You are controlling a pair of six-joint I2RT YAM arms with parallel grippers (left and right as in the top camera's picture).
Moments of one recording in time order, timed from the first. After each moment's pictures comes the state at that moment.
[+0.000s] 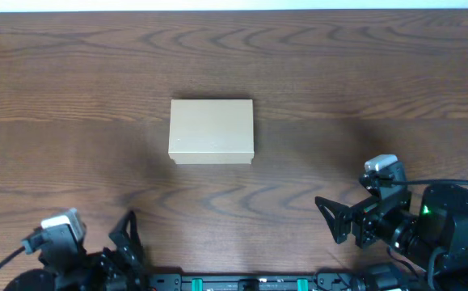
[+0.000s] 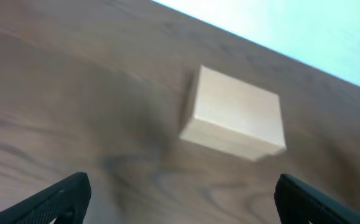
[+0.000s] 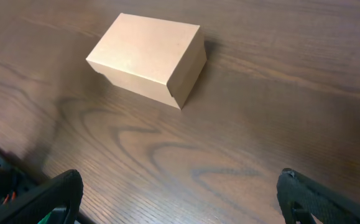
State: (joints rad) left arm 0.19 0.33 1.09 -1.30 0.20 -0.25; right arm 0.19 0.57 0.95 -1.07 -0.39 0.04
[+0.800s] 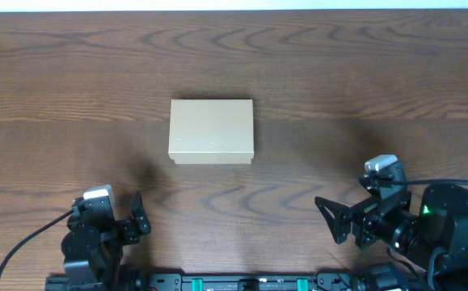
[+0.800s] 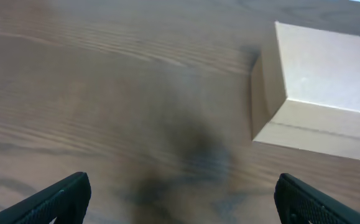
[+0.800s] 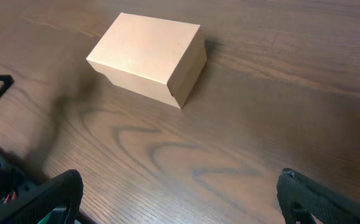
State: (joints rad) left arm 0.08 0.06 0.40 -0.87 0.00 -0.09; right arm 0.19 0.57 0.95 -1.07 -0.39 0.04
